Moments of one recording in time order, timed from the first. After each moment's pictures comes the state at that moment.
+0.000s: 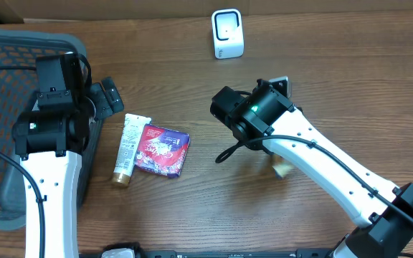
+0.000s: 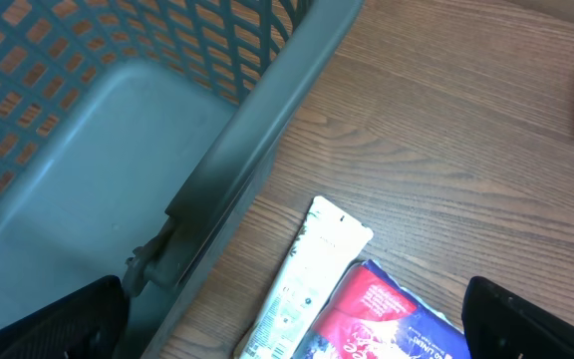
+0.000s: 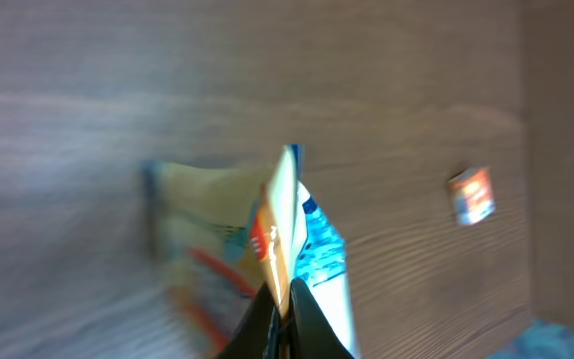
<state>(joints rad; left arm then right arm) 0.08 1.32 1.47 -1.06 -0.19 -0.28 0.78 1.76 1.70 -1.64 0.73 0.81</state>
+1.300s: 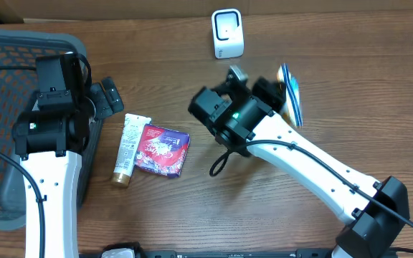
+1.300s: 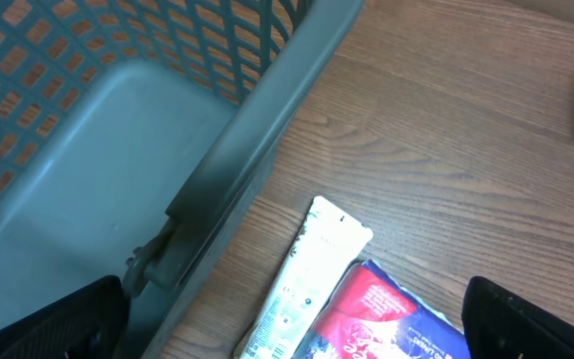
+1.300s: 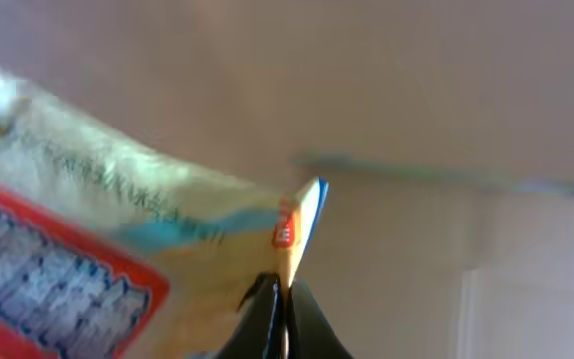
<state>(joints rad) 0.08 1.32 1.47 -1.06 -0.19 -0.28 0.84 1.81 1.70 -1.40 1.19 -0.02</state>
